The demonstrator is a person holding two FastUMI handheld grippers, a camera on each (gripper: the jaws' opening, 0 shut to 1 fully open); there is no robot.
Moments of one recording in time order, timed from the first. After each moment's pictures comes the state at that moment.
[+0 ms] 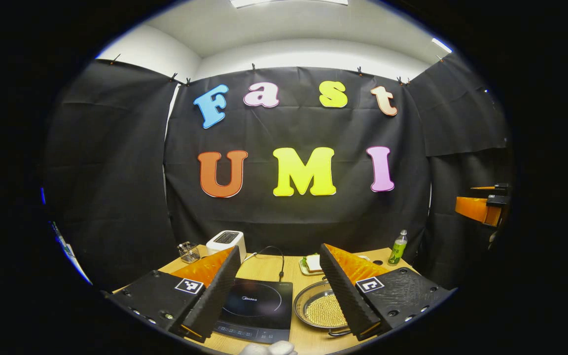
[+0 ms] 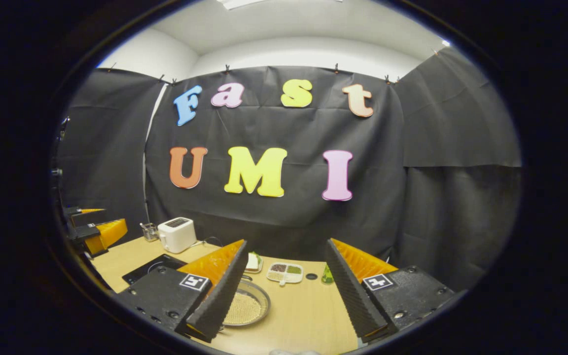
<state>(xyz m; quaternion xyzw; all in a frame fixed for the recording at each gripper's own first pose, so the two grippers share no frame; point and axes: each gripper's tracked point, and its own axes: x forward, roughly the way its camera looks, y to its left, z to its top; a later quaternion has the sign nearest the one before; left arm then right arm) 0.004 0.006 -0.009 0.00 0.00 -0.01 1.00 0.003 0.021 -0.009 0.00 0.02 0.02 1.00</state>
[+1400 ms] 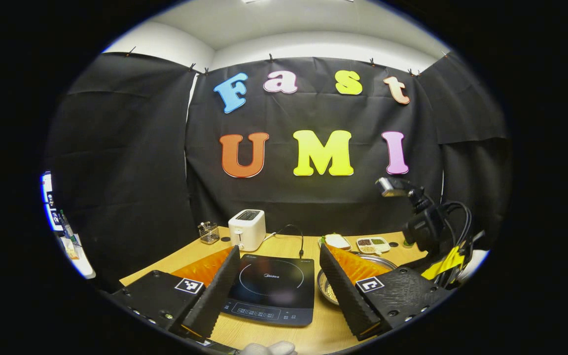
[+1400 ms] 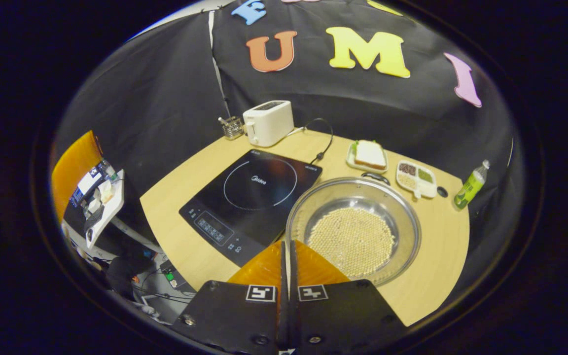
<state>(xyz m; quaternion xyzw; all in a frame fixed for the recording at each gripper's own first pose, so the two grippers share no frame) -0.040 0.054 -0.076 -0.01 0.04 0.03 1.00 0.033 0.273 -0.266 -0.02 0.38 0.26 0.89</state>
